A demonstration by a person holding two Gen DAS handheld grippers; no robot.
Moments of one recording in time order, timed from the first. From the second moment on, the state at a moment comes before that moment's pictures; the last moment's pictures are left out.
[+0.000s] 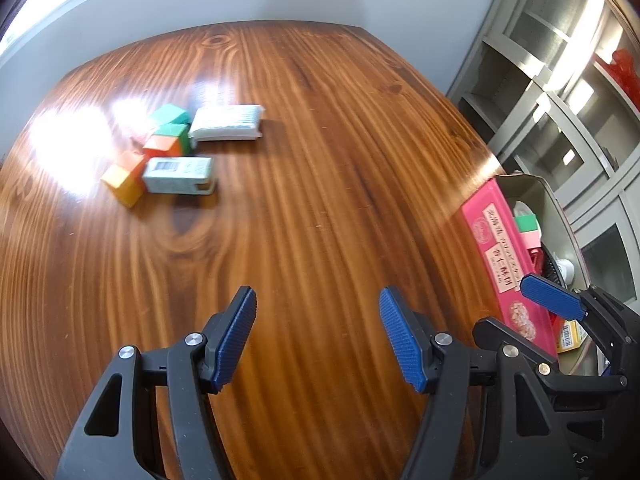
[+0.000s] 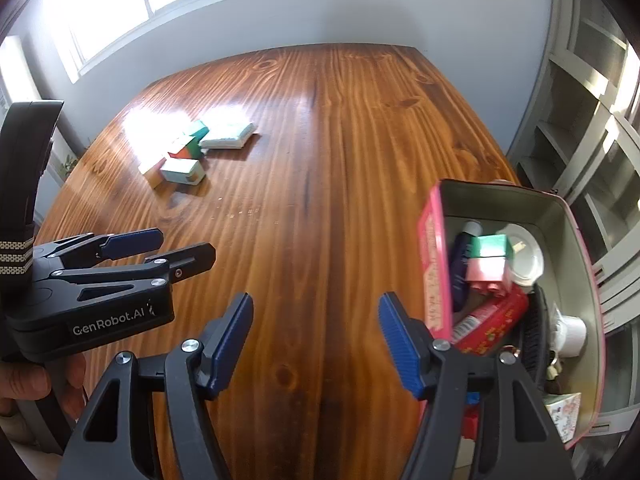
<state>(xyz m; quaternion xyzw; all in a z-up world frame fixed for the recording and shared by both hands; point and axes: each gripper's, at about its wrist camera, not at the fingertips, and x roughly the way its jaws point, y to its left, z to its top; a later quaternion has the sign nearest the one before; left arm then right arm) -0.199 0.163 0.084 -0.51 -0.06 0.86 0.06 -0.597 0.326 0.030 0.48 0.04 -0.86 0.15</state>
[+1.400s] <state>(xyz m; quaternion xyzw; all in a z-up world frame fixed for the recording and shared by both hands) -0.283 0.002 0.057 -0.51 -0.06 0.86 -0.02 -0.633 0.222 -0.009 0.54 0.02 -0.83 0.16</state>
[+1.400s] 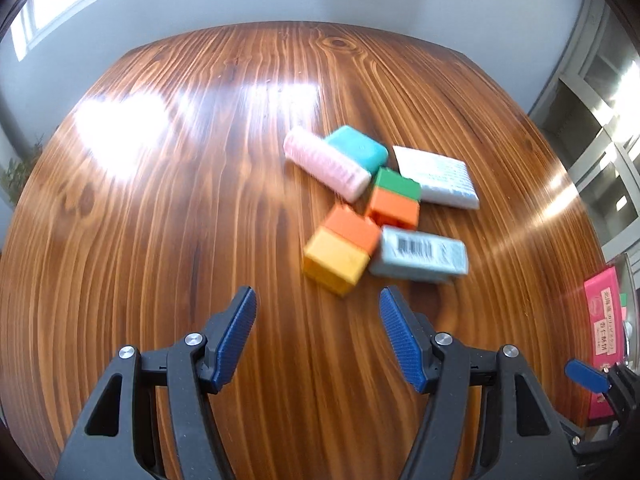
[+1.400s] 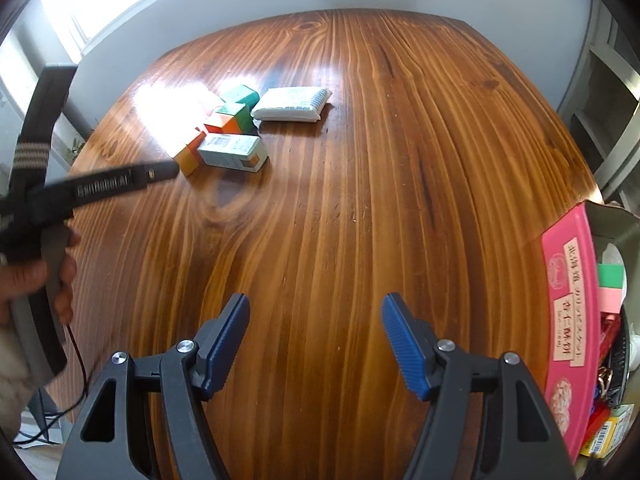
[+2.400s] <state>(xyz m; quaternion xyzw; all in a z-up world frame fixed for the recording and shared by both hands) -0.306 0.003 0.051 -0.51 -0.02 0.85 0.09 -0.678 0.181 -0.003 0.53 0.03 -0.83 0.17</state>
